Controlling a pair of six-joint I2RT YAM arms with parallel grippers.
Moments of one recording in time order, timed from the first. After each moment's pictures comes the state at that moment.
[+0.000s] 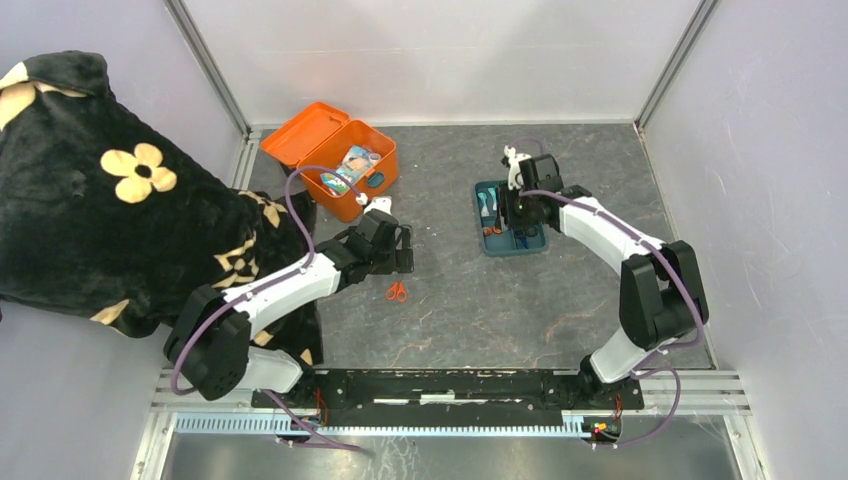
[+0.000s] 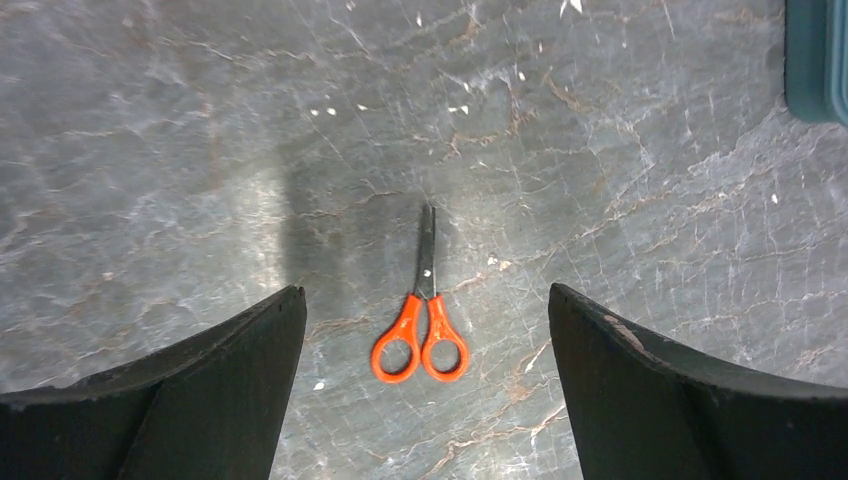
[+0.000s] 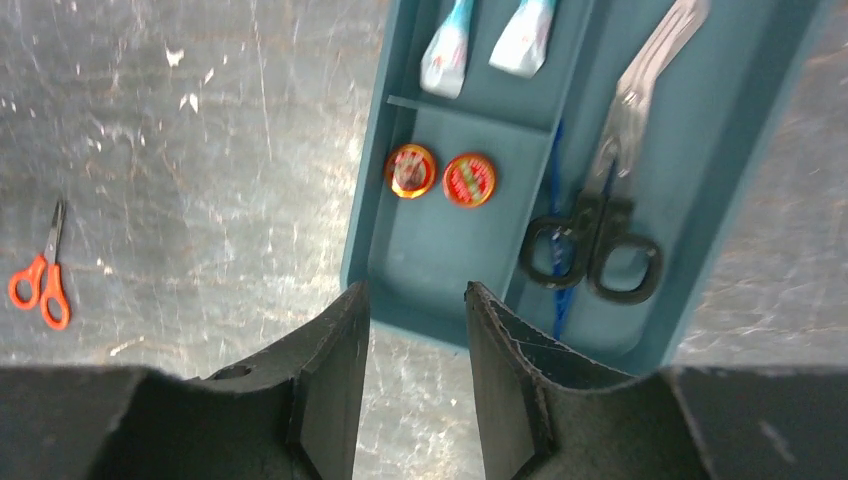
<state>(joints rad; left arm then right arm) -0.67 1.33 0.80 -0.33 -0.26 -0.55 0.33 1.63 1.16 -0.40 -0.11 0.13</state>
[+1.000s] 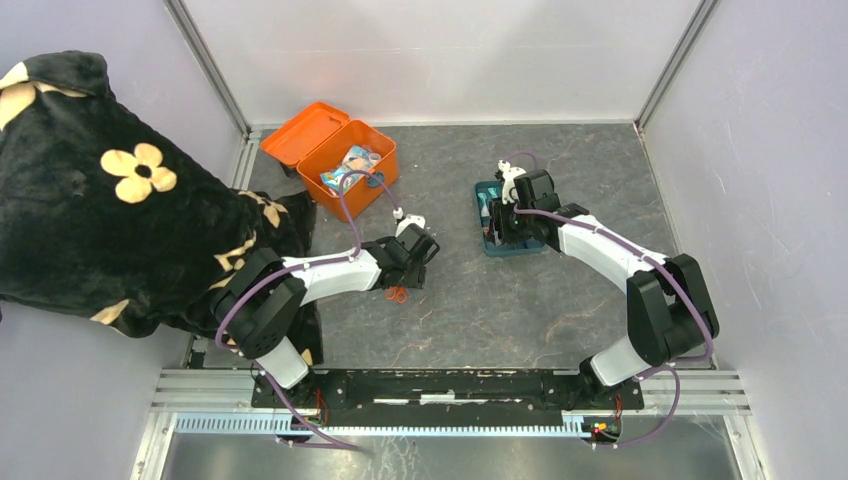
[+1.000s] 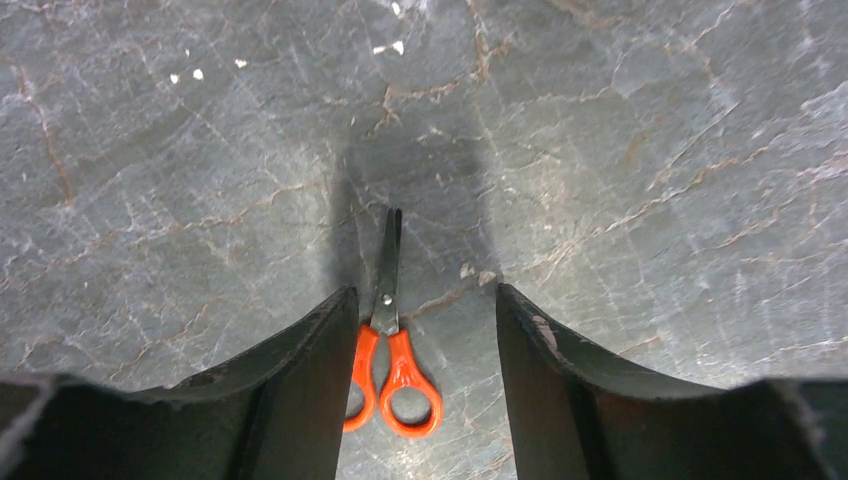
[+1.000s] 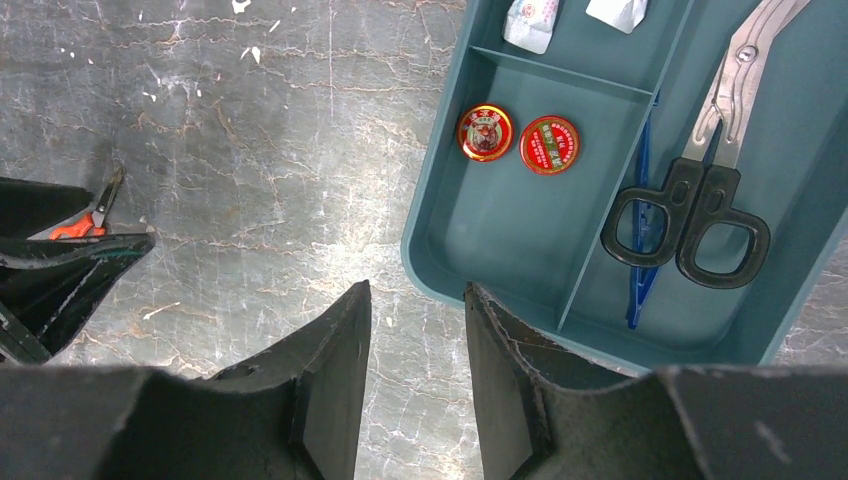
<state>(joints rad) -0.79 1.64 0.88 -0.29 -0.31 -0.54 0.41 1.53 0.98 -0.30 -0.17 0.18</state>
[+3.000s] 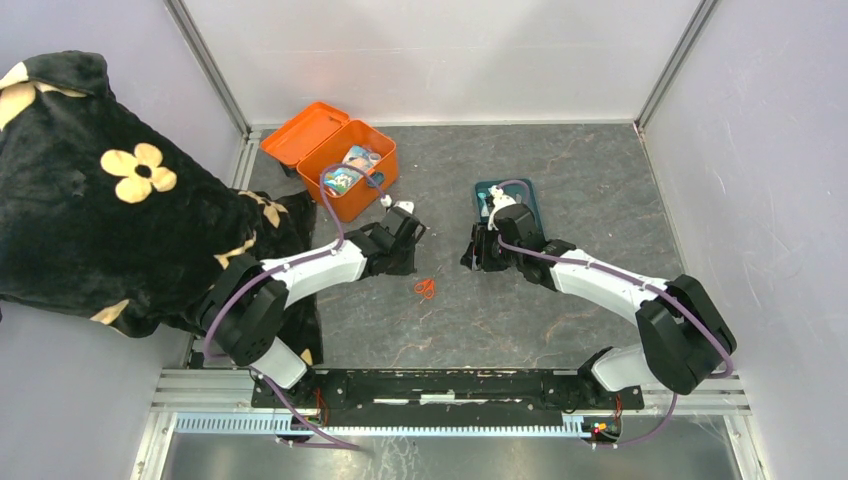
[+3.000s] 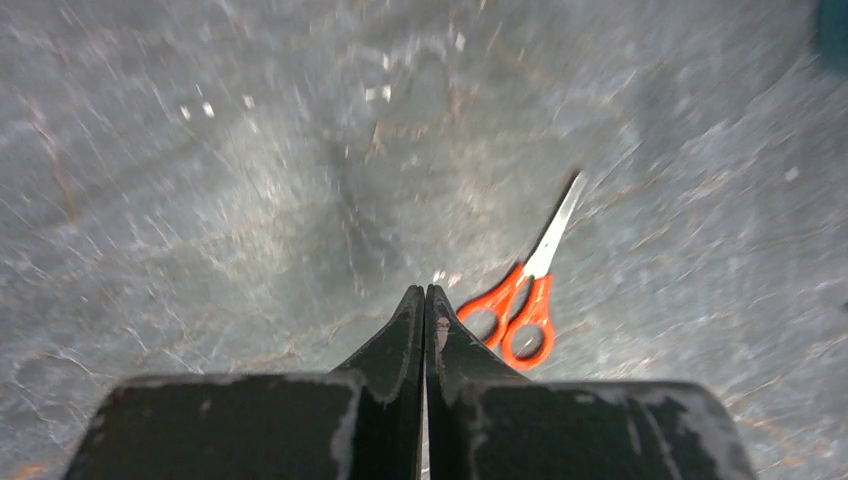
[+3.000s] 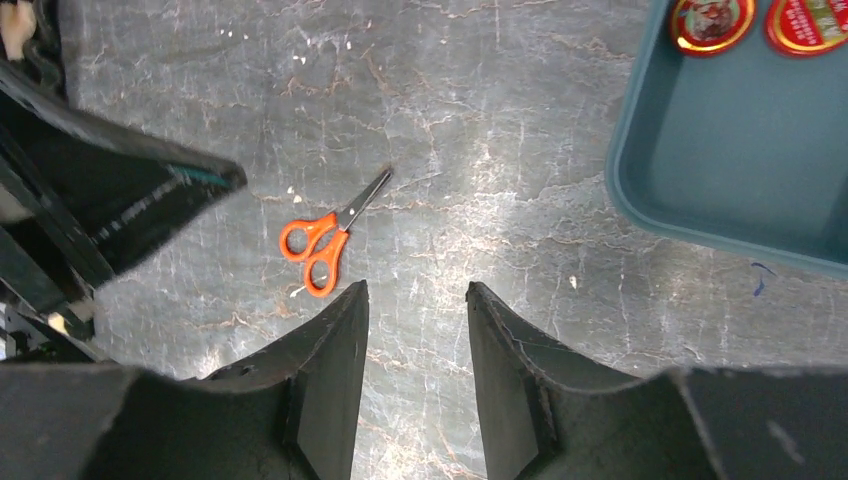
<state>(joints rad) -0.70 1.57 0.94 -0.32 -0.17 -0.56 0.62 1.40 0.76 -0.08 -0.10 0.54</state>
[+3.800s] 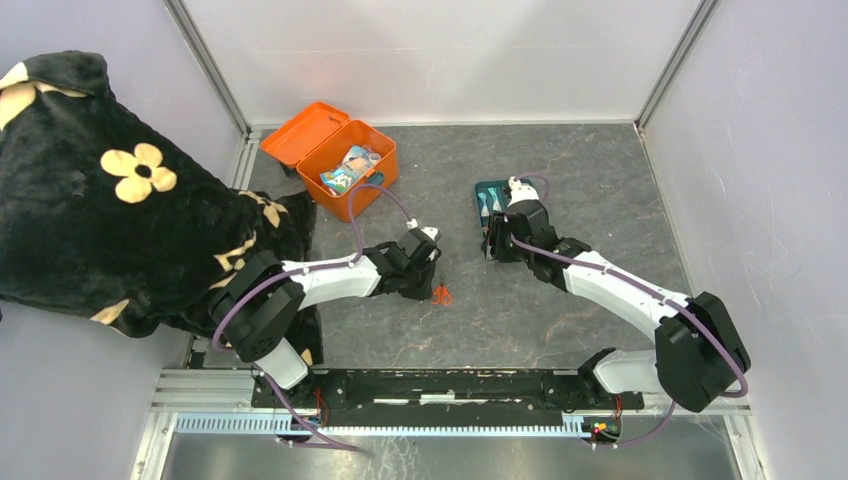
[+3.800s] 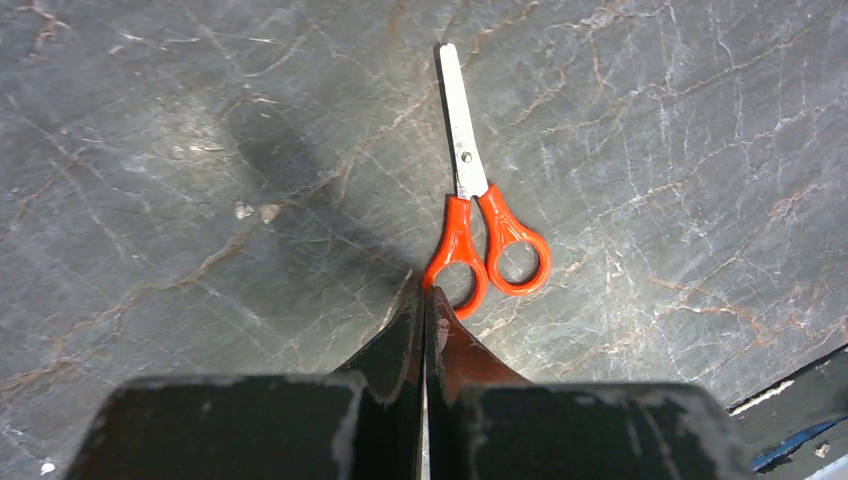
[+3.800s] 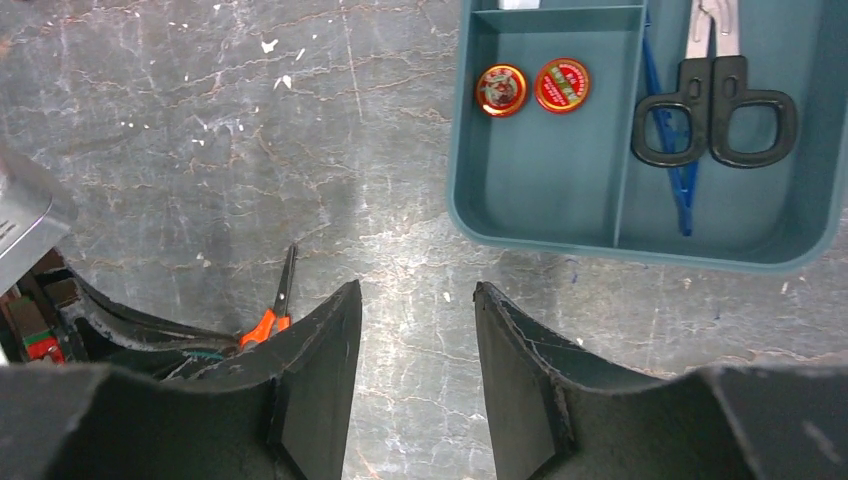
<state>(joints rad) -0.82 1.62 0.84 -0.23 0.00 -0.57 0.59 1.31 0.77 -0.16 0.13 0.48</state>
